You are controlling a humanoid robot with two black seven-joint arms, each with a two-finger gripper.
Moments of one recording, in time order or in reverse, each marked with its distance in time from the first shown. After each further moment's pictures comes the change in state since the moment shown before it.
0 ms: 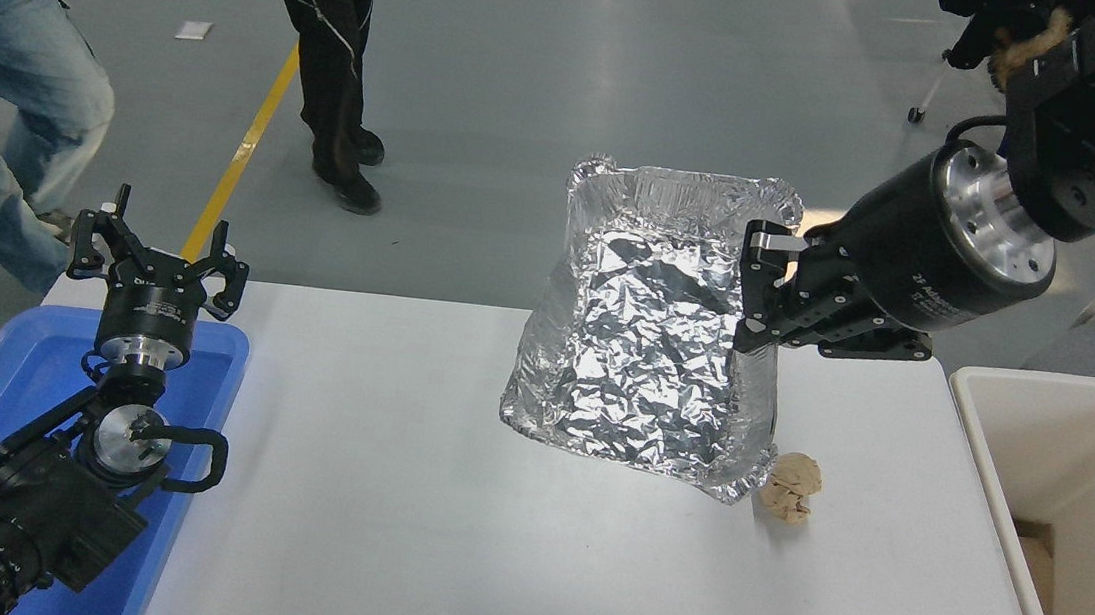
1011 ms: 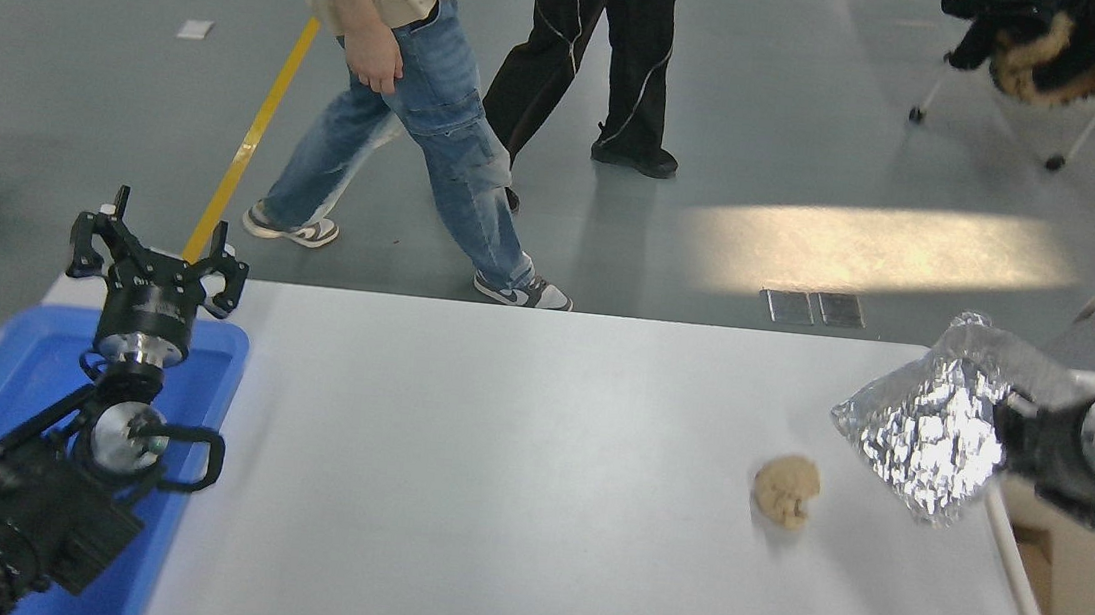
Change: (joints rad) left arm 0.000 0.000 -0.001 0.000 0.000 0.000 0.000; right arm -1.246 -0.319 0.185 -0.917 0.049 -0.358 -0.001
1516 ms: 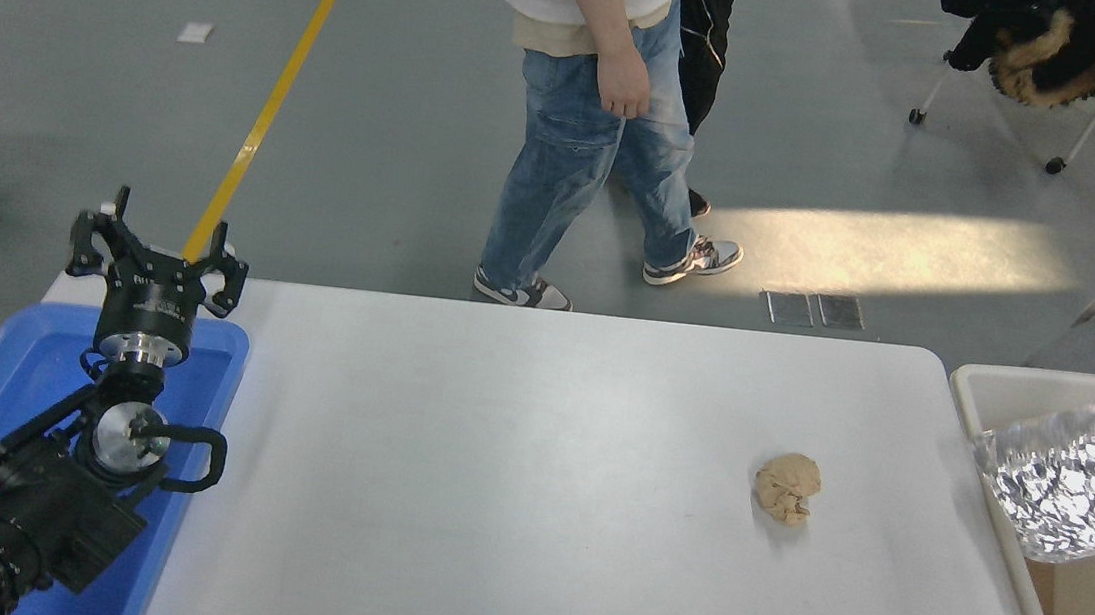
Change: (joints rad) left arm 0.000 0.000 0.000 0.000 0.000 0.000 0.000; right arm -0.544 0.033 0.375 -0.574 0.050 -0.006 0.000
